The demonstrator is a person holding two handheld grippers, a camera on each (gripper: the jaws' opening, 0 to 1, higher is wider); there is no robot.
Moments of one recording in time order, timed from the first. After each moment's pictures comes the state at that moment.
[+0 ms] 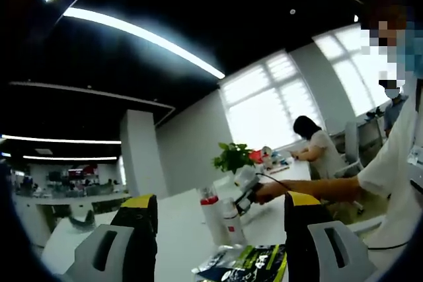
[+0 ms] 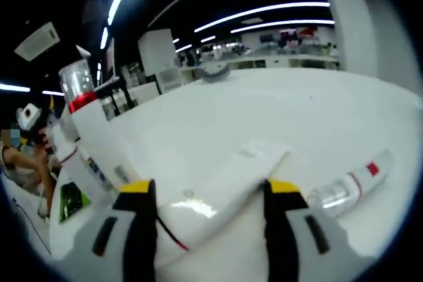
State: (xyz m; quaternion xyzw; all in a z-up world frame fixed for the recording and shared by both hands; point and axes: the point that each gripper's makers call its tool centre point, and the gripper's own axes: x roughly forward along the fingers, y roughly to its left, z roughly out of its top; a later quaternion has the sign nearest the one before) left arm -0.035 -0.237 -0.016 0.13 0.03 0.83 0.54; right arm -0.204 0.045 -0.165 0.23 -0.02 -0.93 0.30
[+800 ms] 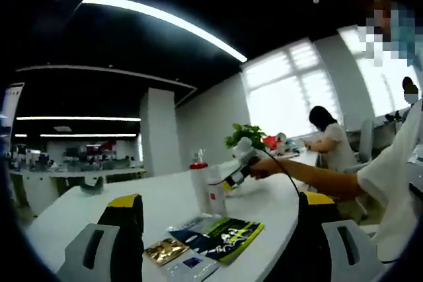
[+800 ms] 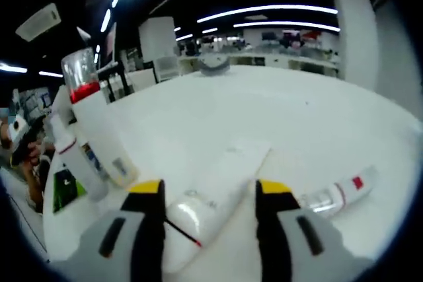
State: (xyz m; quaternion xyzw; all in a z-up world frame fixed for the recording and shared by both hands) left arm 0.019 -0.230 -0.079 0.08 0.02 0.88 0.47; right arm -0.183 0.037 -0.165 0.24 0.04 -0.93 0.28
